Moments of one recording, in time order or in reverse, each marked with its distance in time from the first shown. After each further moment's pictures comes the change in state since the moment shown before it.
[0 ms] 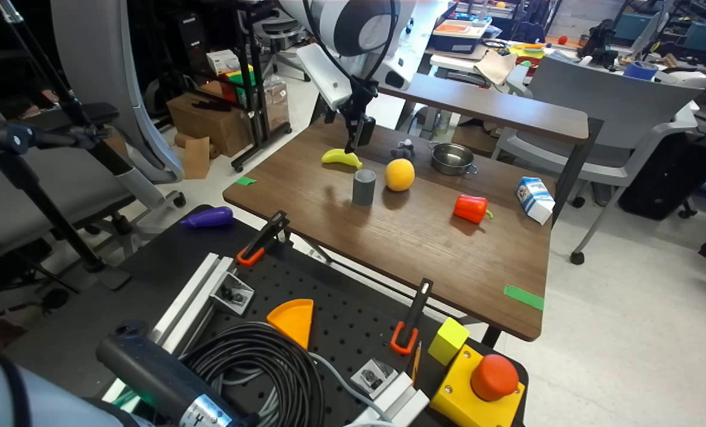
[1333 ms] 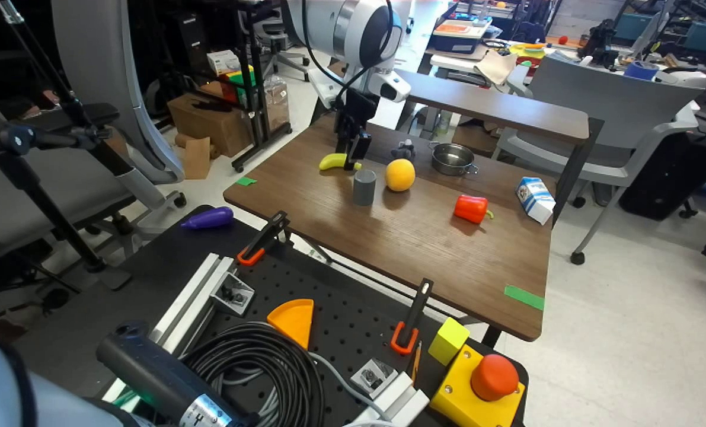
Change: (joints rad) arm 0.113 0.218 -0.130 0.300 -0.218 -0.287 0.464
